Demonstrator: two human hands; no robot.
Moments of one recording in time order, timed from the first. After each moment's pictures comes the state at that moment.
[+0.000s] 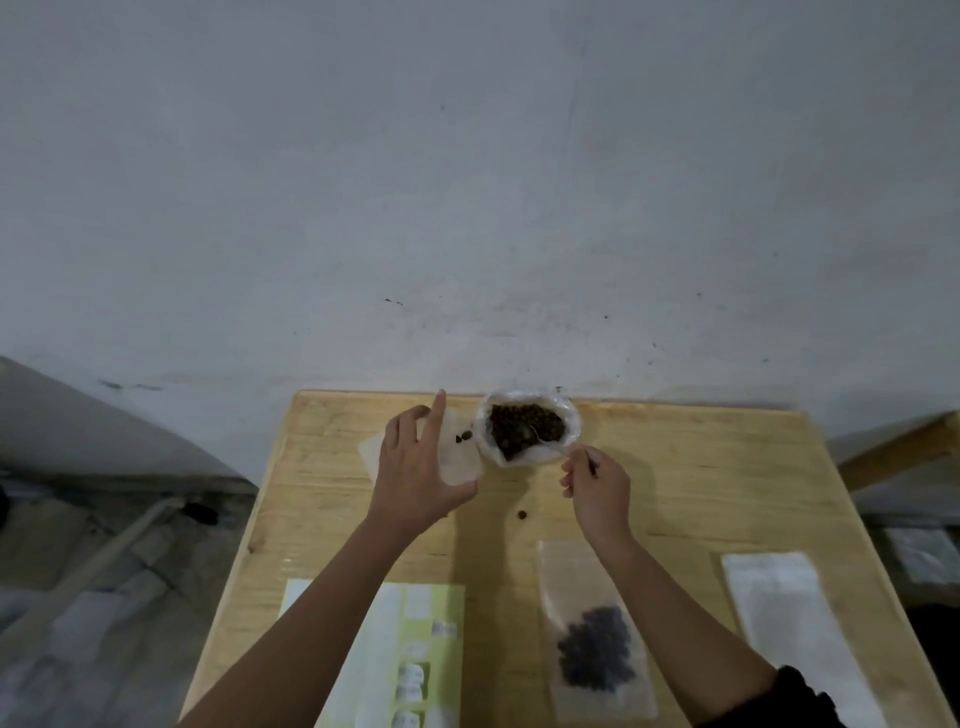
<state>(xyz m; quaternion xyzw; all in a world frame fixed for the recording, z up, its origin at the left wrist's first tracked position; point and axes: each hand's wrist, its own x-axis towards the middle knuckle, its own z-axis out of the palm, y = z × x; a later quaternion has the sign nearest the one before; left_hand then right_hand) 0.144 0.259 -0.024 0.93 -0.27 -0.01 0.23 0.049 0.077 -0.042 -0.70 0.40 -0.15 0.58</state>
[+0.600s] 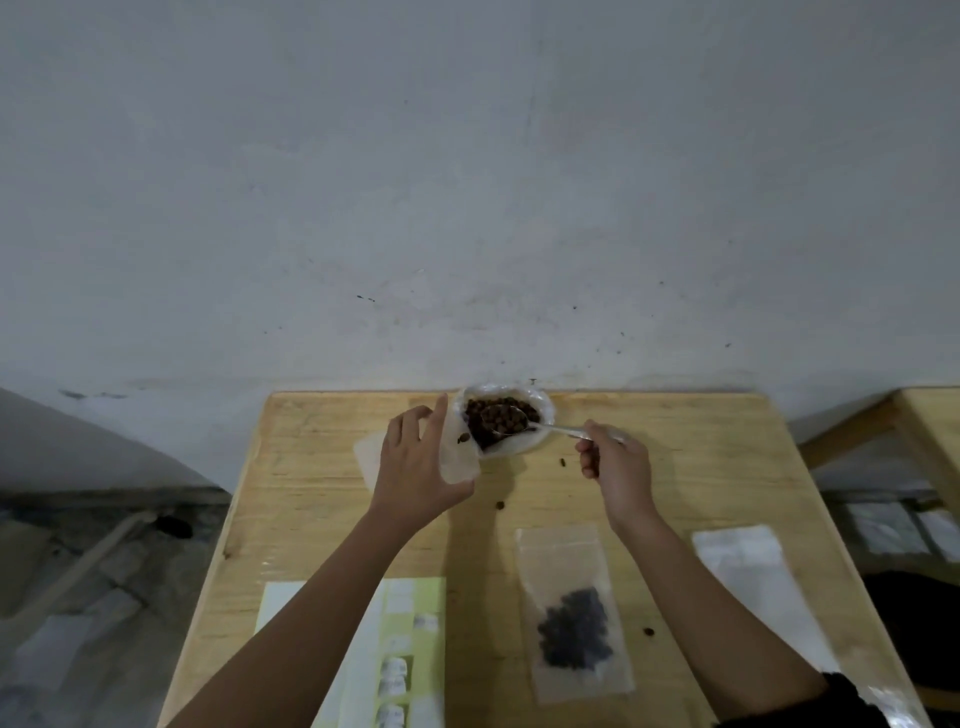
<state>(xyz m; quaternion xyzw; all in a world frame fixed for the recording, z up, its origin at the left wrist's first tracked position) 0.134 0.242 -0.028 0.93 -0.29 -0.04 0.22 0.032 0.046 -0.004 -0.57 0.42 -0.18 0.68</state>
